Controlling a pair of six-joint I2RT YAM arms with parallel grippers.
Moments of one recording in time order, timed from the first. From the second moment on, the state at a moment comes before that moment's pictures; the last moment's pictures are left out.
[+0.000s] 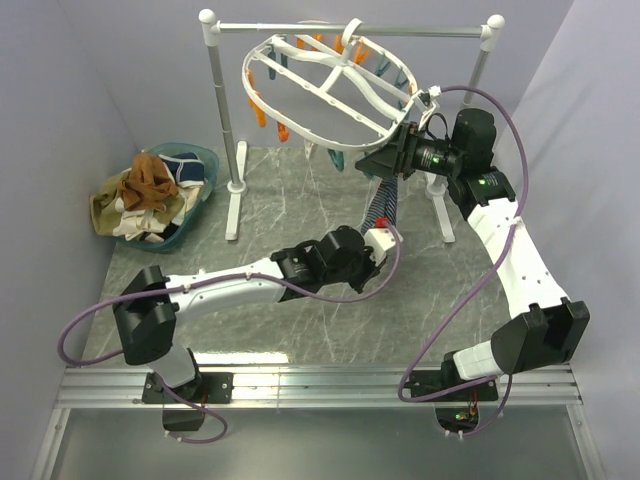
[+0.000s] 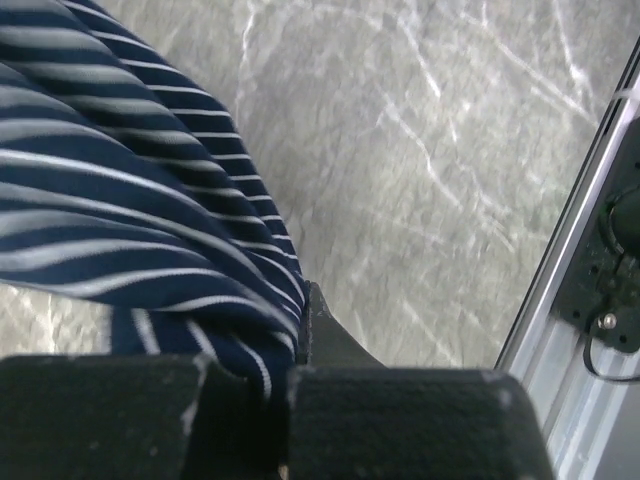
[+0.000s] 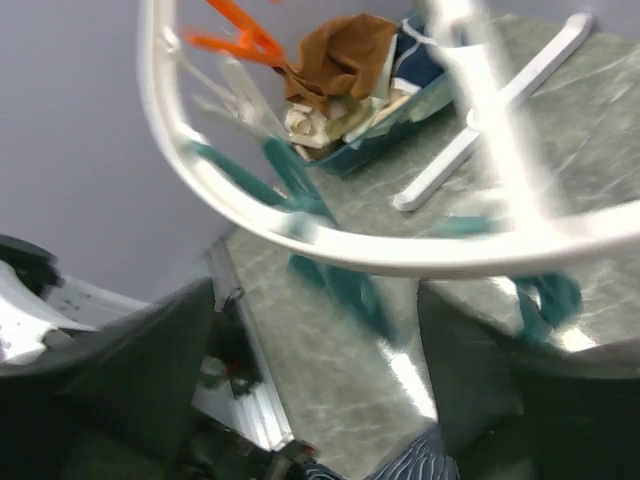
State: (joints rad) left arm -1.11 1.62 1.24 -0.12 -0.01 -0.05; right arm 0.18 1.42 1.47 -0.22 -0.93 0.50
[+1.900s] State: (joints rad) left arm -1.14 1.23 1.21 -0.35 0.04 -0.21; right arm 0.13 1.40 1.45 -0.18 -0.78 0.34
